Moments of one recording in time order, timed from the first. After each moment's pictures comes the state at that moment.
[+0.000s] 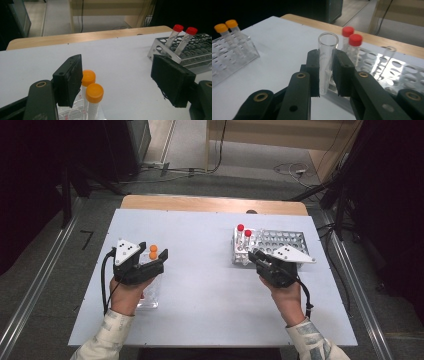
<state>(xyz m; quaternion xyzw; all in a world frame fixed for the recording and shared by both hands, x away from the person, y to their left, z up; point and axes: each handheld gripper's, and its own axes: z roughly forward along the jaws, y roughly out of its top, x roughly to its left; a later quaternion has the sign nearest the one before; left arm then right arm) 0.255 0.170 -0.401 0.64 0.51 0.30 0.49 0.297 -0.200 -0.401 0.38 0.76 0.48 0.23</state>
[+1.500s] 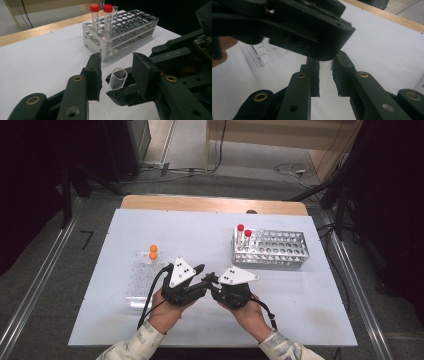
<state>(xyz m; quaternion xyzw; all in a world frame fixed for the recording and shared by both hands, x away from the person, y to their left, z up) 0.234 0.069 -0.413 0.74 0.39 0.22 0.50 0.259 -0.106 -0.437 0.26 0.83 0.47 0.16</state>
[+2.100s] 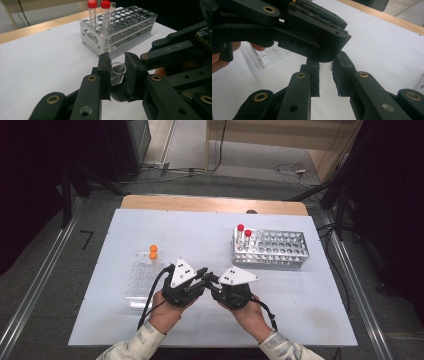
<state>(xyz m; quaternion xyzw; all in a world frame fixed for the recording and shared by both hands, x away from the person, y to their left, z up) 0.234 0.068 -0.415 0.75 0.39 0.21 0.50 0.258 -0.106 -0.436 0.27 0.83 0.47 0.17</state>
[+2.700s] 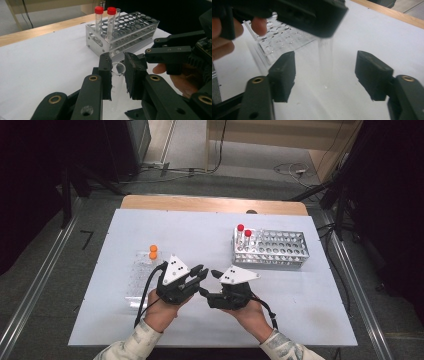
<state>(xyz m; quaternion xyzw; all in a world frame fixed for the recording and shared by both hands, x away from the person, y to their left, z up) 0.234 0.084 -0.405 0.73 0.40 0.21 0.51 0.260 -0.109 -0.434 0.26 0.83 0.47 0.14</state>
